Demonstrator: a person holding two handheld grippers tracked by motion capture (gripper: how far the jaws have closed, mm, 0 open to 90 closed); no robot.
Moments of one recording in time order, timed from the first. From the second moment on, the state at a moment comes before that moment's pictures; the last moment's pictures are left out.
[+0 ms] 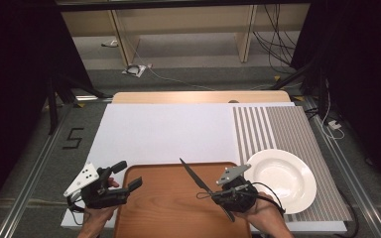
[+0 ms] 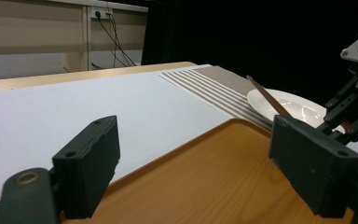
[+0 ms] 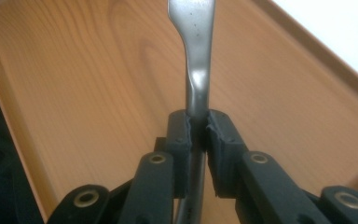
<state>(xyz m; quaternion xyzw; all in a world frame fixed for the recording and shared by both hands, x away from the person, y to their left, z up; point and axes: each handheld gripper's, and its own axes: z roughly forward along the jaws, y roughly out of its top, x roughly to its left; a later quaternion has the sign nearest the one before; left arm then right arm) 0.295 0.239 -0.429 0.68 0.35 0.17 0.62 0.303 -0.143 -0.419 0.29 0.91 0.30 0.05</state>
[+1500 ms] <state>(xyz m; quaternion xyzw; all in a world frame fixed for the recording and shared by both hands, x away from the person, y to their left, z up) 0.293 0.239 -0.428 0.68 0.35 0.18 0.62 0.287 -0.127 -0.455 0.28 0.95 0.14 0.00</state>
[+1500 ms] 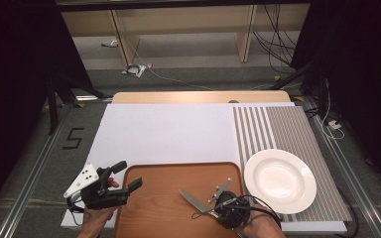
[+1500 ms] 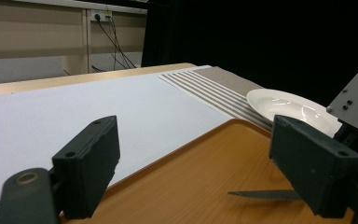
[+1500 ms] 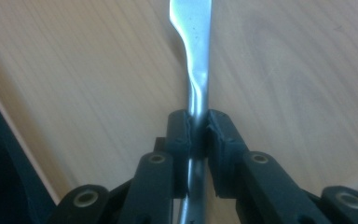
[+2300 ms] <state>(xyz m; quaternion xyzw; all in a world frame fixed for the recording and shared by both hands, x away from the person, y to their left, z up) 0.293 0.239 -0.428 0.68 0.35 0.18 0.62 0.276 -0.119 -0.447 0.23 0.94 0.23 0.07</state>
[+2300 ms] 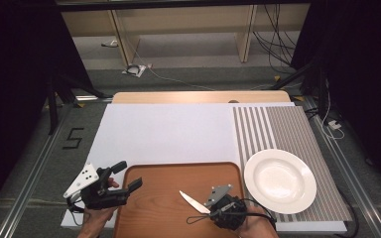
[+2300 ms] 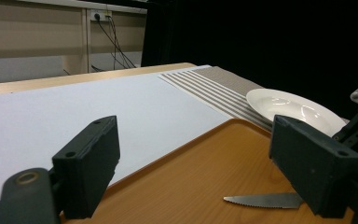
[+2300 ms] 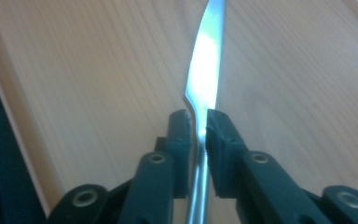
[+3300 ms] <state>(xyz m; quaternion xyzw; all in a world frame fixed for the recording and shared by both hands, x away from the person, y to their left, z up) 0.292 0.239 -0.428 0.68 0.35 0.18 0.62 0.276 -0.119 -0.461 0.21 0.96 0.18 0.10</state>
